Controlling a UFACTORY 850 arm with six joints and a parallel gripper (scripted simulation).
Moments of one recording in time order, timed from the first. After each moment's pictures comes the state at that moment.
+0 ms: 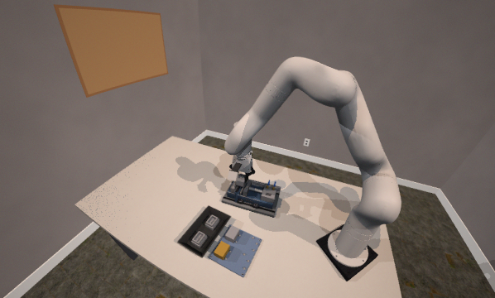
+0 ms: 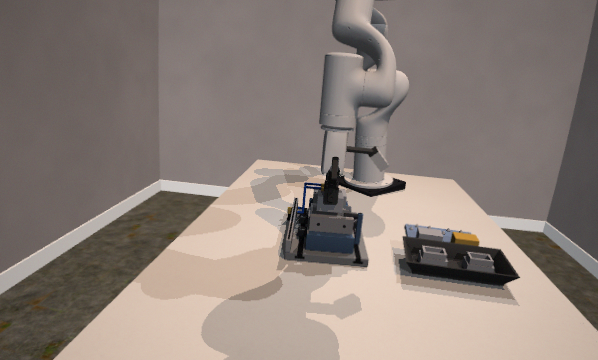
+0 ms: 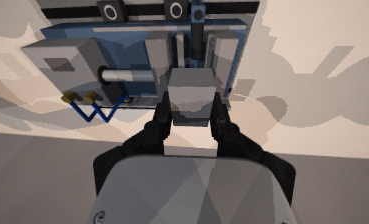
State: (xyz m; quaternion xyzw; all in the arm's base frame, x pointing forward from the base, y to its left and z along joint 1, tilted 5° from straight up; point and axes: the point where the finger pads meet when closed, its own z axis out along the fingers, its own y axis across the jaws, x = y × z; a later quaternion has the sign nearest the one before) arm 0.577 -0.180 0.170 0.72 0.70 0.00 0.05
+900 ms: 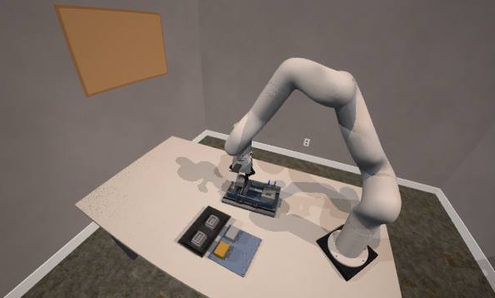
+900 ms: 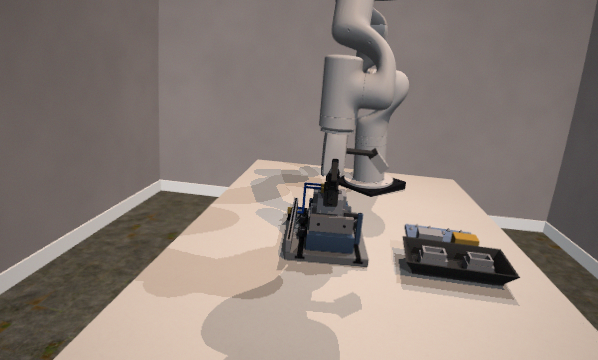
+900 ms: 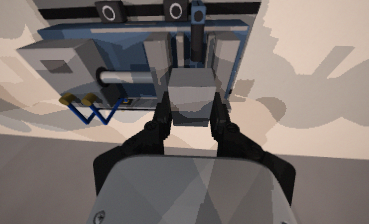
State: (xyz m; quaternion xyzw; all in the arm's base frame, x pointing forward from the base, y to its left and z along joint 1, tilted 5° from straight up) arm 0.578 -0.181 0.166 0.72 0.70 0.00 0.05
